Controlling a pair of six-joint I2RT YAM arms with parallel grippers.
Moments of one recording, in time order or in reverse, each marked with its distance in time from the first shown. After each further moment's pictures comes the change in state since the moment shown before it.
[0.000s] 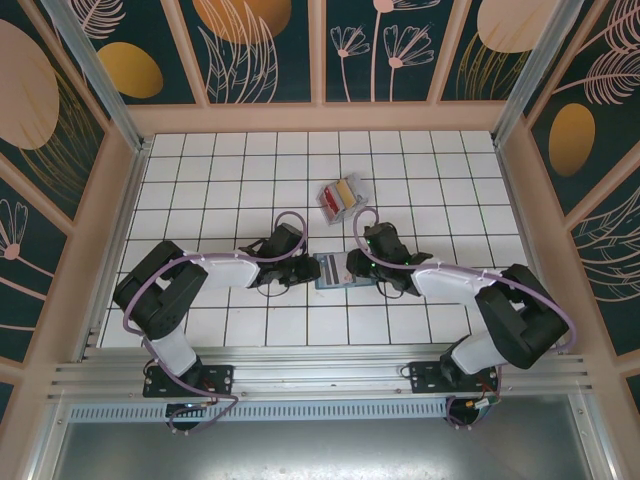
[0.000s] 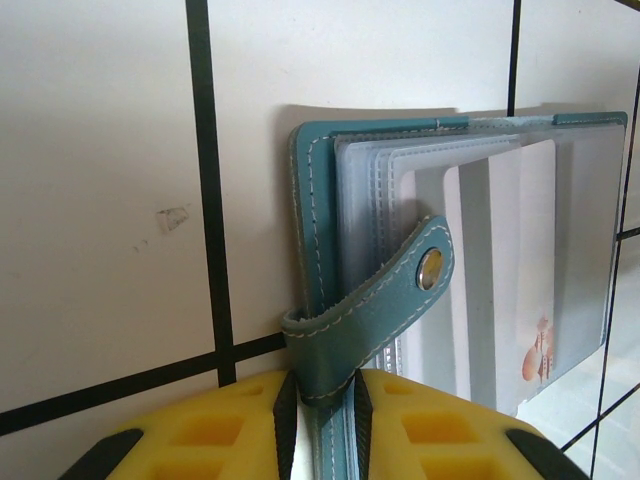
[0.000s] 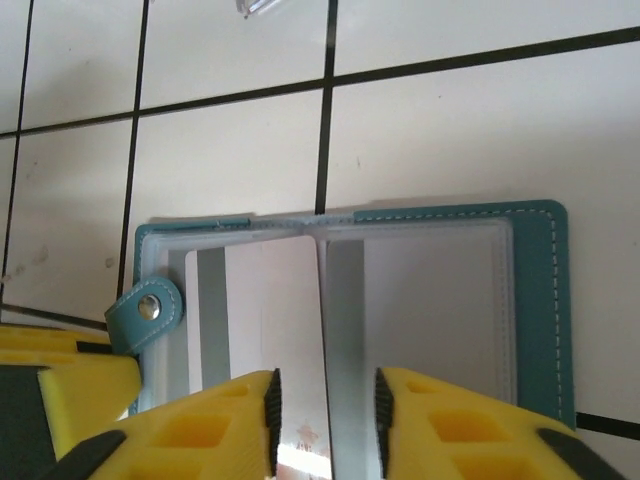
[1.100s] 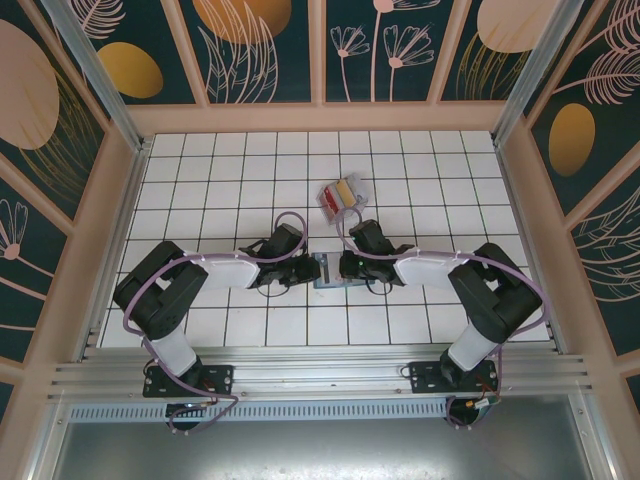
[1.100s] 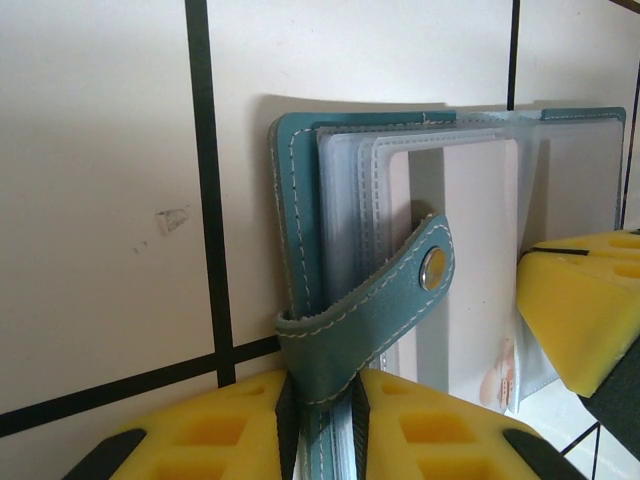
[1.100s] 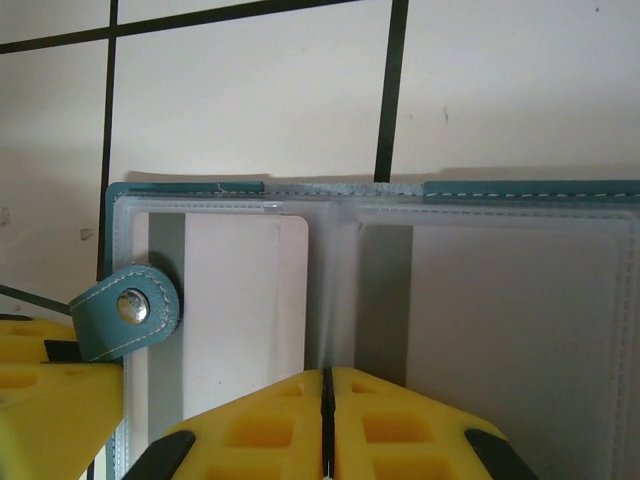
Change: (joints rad) left arm -0.003 0.000 -0.004 0.009 -0.006 -0.002; right arm 0.036 0.181 0.106 -0.021 -0.072 -0.011
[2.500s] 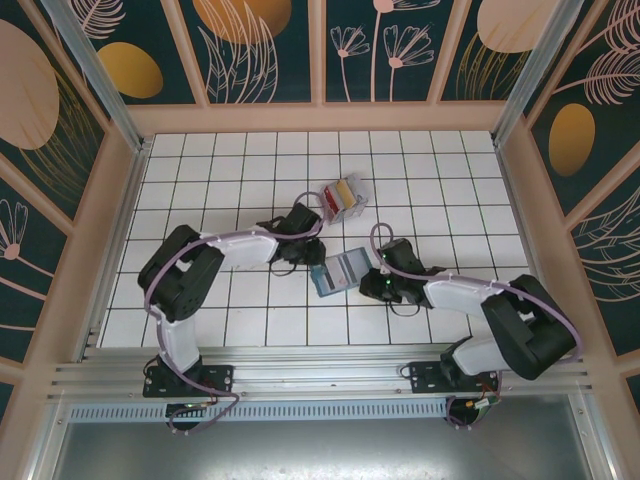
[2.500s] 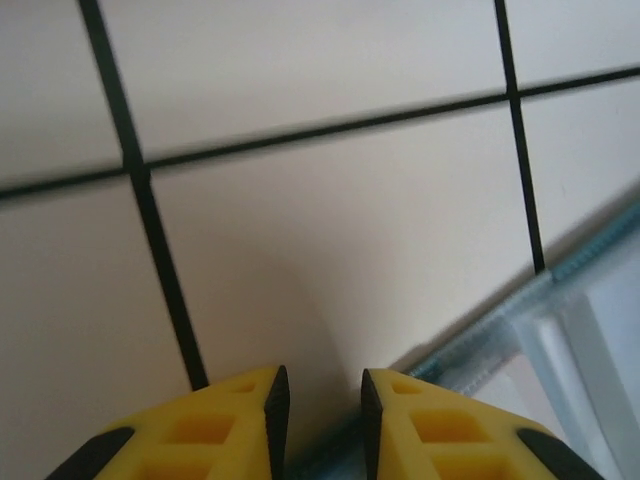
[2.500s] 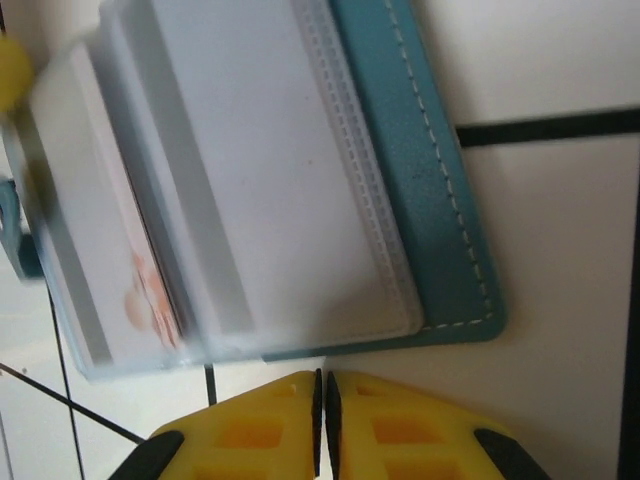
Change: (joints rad) left arm 0.016 0.138 0.284 -0.269 -0.128 0.273; right arm -0.118 -0.235 -0.267 -0.002 -0.168 0.093
